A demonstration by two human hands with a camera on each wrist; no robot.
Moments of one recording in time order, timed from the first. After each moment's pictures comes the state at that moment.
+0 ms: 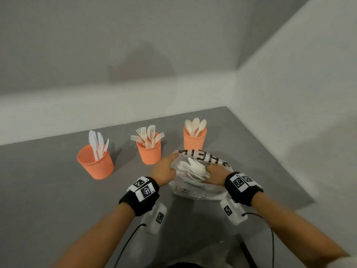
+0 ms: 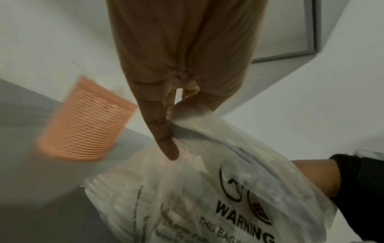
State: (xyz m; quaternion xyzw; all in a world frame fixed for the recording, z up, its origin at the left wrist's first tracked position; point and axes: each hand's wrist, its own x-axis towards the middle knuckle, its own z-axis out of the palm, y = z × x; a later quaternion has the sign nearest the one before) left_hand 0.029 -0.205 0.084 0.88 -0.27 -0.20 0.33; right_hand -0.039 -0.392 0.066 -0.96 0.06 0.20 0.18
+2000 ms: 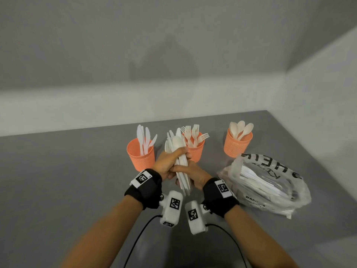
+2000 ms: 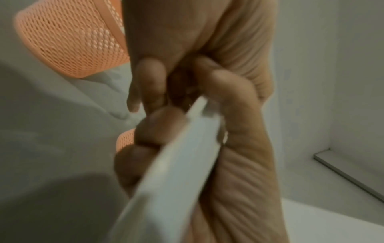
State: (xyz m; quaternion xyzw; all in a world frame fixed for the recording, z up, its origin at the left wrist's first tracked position) left_hand 0.078 -0.096 0.095 0.66 -0.03 -0.27 0.70; right_hand 0.030 -0.194 0.085 -0.67 0.04 0.14 0.72
